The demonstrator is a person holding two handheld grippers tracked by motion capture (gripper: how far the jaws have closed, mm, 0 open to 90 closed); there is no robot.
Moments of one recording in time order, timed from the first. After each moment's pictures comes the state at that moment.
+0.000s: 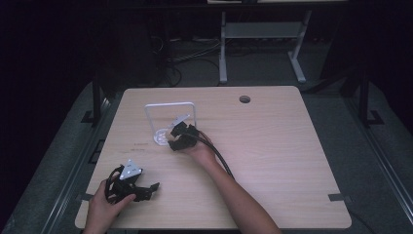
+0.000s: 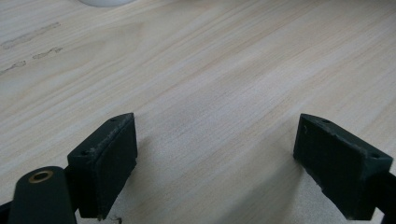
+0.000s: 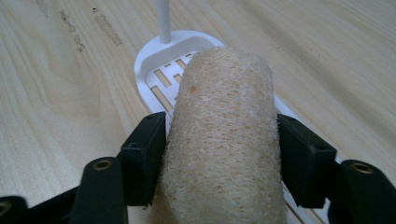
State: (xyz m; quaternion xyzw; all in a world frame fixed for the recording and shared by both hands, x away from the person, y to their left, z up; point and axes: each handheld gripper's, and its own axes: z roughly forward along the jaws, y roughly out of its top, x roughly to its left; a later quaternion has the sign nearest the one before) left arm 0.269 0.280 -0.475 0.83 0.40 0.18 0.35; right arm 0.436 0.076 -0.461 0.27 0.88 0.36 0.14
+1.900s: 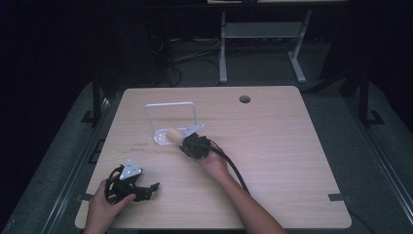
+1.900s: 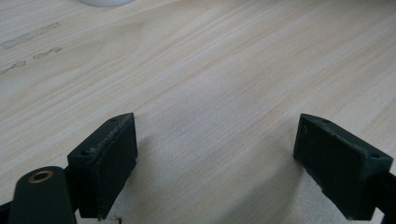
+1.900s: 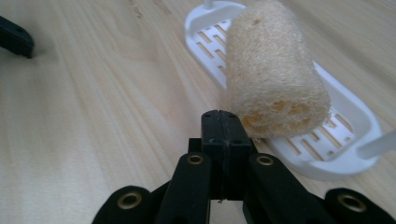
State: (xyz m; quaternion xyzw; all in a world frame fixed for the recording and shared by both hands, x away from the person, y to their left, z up) left arm 0.269 0.280 -0.475 0.83 0.40 0.18 0.35; right arm 0.394 0.036 -0.457 0.25 0.88 0.38 0.12
